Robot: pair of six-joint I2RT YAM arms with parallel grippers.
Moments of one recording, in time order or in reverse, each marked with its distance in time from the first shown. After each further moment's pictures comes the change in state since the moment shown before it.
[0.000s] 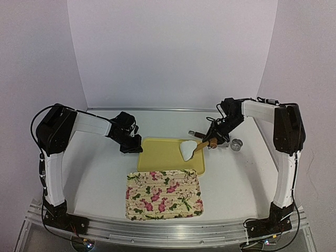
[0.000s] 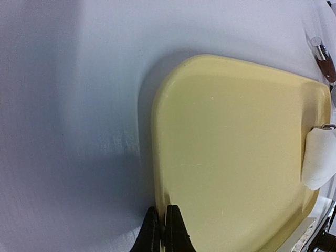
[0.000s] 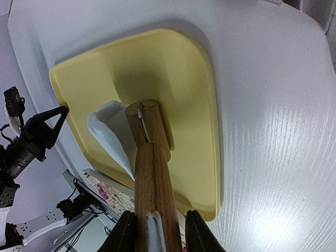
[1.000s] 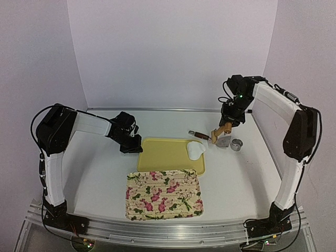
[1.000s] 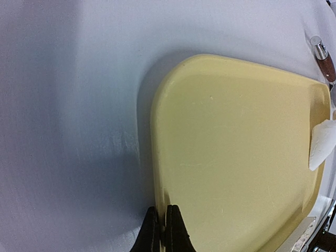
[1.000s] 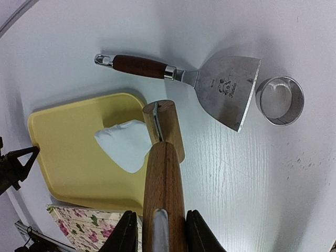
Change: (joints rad) left arm 0.001 0.000 0.000 0.001 0.006 0.004; right arm 0.033 -0.166 0.226 -0.265 0.492 -0.015
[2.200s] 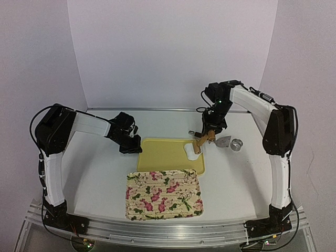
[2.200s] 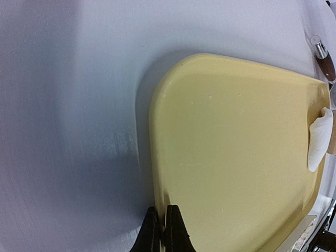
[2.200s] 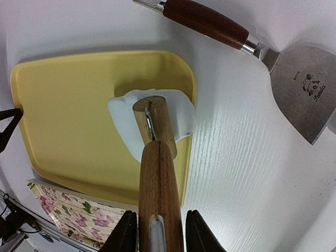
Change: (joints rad) left arm 0.002 -0.013 -0.020 0.010 0.000 -0.002; right arm 0.131 0.247 0.206 -0.103 -0.067 -0.090
